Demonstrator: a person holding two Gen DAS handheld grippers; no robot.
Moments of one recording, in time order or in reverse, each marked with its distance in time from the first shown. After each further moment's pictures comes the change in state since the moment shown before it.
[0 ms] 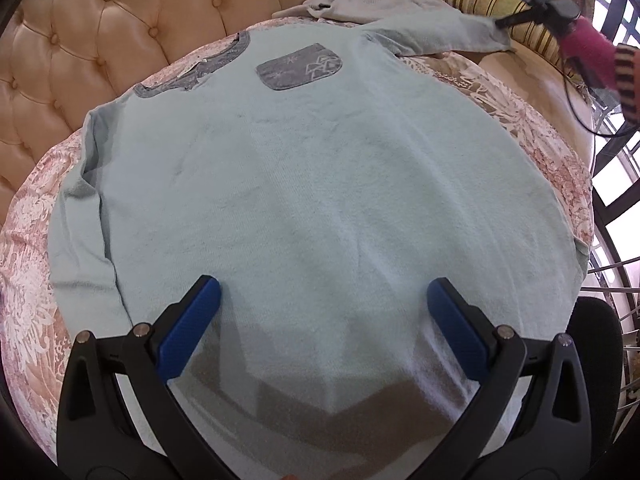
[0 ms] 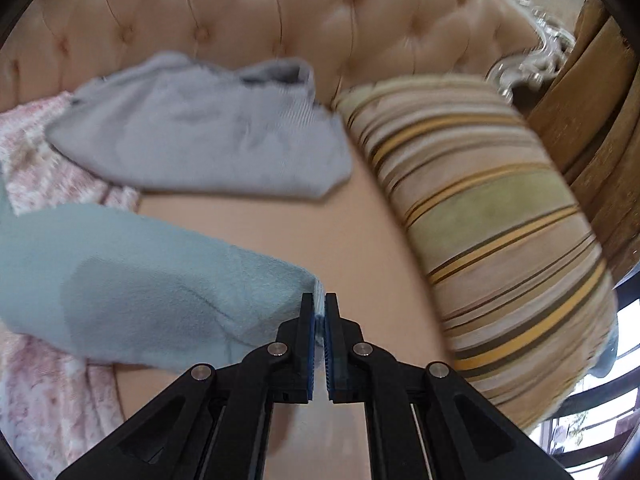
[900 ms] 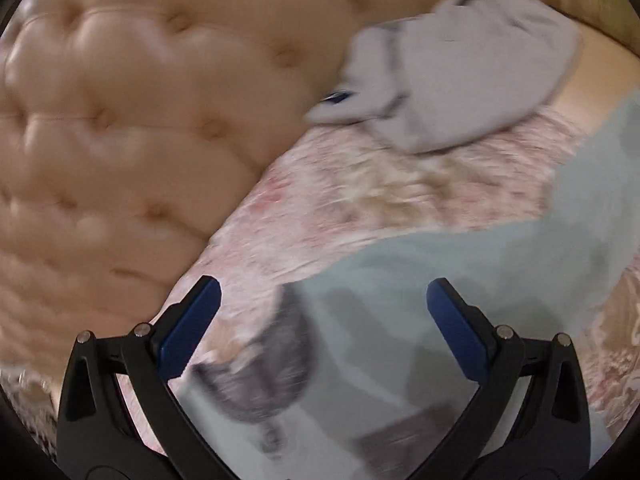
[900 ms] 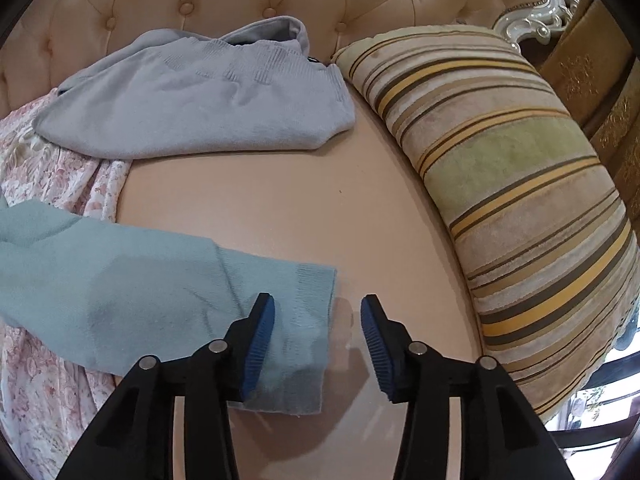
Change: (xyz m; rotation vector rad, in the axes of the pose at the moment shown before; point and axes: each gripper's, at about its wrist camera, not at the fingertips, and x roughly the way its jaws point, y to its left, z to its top) left arm 0.115 -0.033 0.273 0.308 -0.009 0.377; right arm 0.007 -0.014 -0.015 0.076 0.098 0.080
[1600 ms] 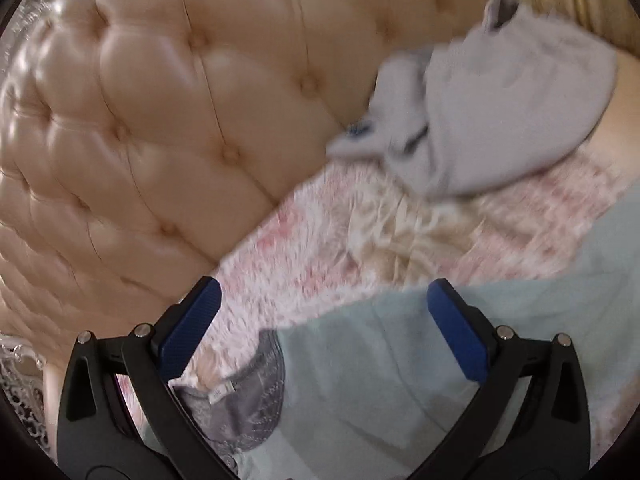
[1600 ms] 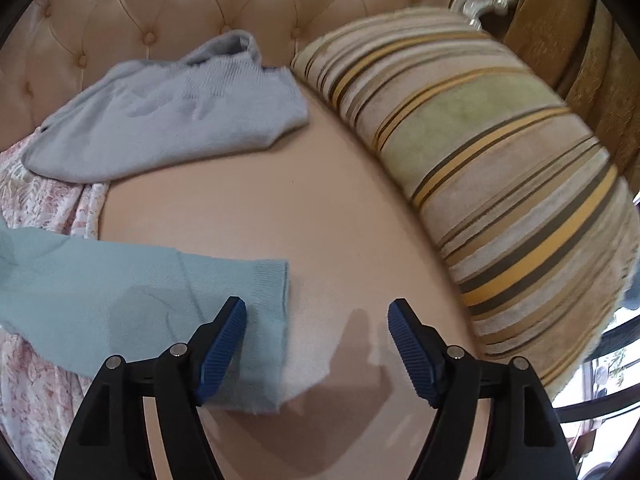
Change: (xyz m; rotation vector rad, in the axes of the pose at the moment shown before) left arm 0.029 -0.003 0.008 -0.116 -0.107 0.117; right arm -0.020 -0.027 -0.023 0.131 -0.066 -0.007
